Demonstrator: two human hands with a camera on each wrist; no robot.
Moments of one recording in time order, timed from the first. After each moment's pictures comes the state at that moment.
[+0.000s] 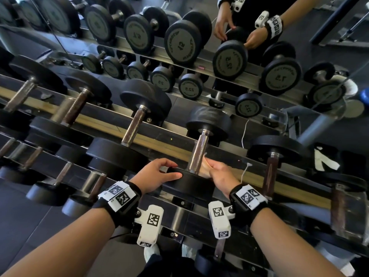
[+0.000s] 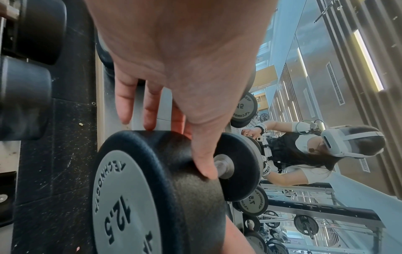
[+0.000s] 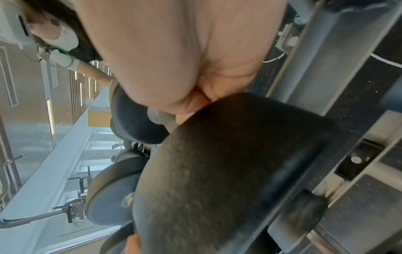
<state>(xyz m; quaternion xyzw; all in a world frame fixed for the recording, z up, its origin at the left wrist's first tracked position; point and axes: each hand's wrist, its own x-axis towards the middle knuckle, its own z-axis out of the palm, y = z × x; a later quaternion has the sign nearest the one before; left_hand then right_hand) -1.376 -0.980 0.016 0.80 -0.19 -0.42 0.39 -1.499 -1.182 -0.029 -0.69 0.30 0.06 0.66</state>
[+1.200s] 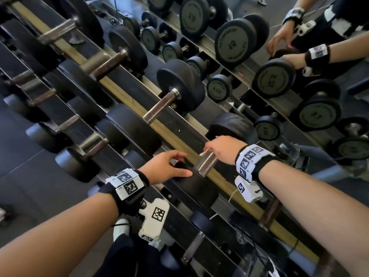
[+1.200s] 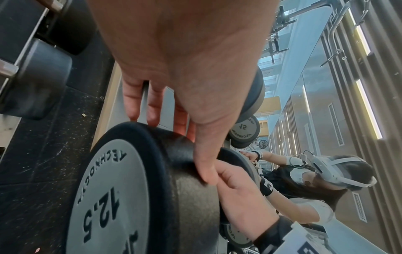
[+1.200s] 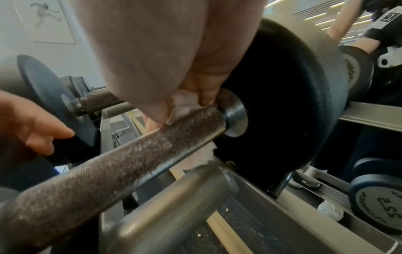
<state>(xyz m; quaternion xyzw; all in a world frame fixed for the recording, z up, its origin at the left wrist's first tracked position) -1.386 -0.976 0.008 0.80 -0.14 -0.39 0.44 -1.375 -1.218 0.032 -0.95 -0.12 0.29 -0.01</state>
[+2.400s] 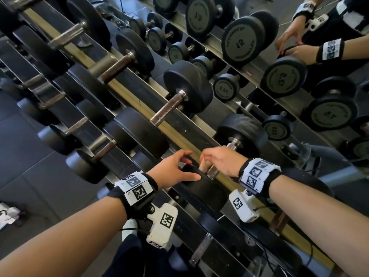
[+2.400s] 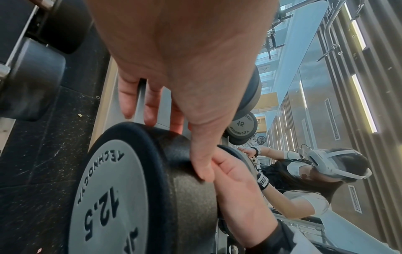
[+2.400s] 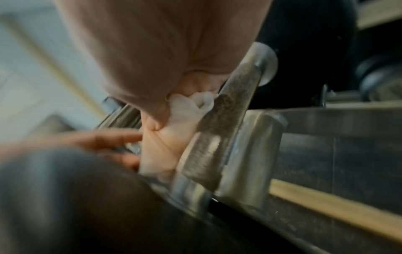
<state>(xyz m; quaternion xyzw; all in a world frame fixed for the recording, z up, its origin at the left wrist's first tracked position) -1.384 -0.976 0.004 0.79 -0.13 -0.40 0.45 -1.396 -1.195 0.017 -0.93 -0.09 0.27 0.25</state>
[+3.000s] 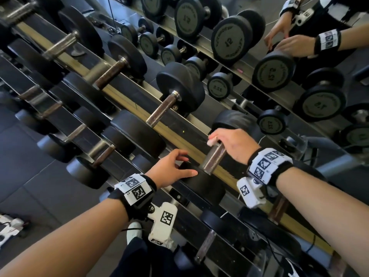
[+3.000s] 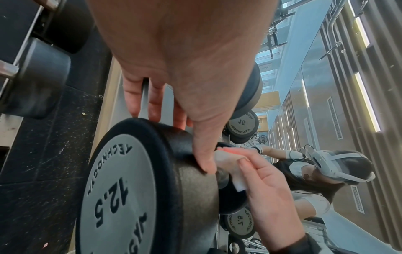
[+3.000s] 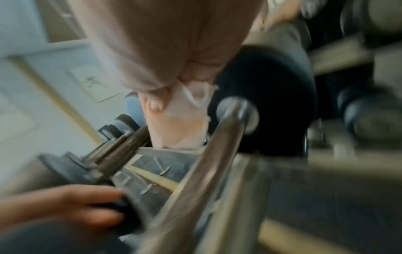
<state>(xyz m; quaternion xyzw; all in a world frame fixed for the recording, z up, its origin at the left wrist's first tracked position) -1.392 -0.974 0.012 0.80 -0.12 -0.39 0.45 -1.402 -1.226 0.051 -0.96 -0.08 0.13 0.22</state>
